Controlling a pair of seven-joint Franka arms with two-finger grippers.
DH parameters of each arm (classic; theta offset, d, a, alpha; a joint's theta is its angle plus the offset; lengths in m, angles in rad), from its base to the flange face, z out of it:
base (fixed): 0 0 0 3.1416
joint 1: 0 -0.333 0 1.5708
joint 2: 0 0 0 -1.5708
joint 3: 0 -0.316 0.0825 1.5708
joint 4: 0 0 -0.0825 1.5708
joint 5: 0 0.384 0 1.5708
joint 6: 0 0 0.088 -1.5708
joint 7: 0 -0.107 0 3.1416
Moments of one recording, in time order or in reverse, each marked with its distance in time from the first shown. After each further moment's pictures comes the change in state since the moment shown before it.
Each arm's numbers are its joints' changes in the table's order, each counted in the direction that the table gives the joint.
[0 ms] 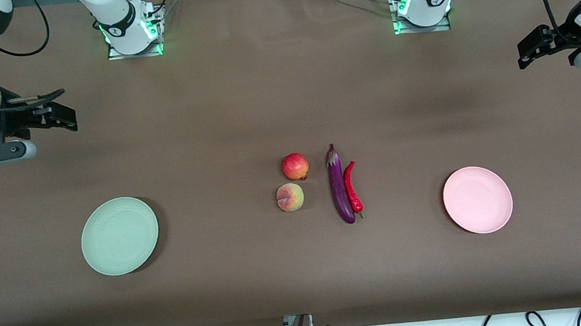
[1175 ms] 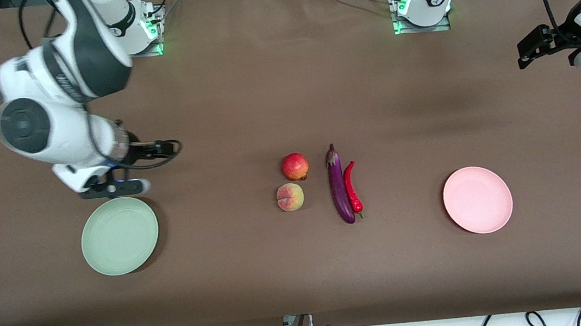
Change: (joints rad) left arm 0.000 0.000 0.003 -0.002 0.000 0.000 0.000; right arm -0.231 0.233 -0.007 0.002 0.099 0.255 -0.380
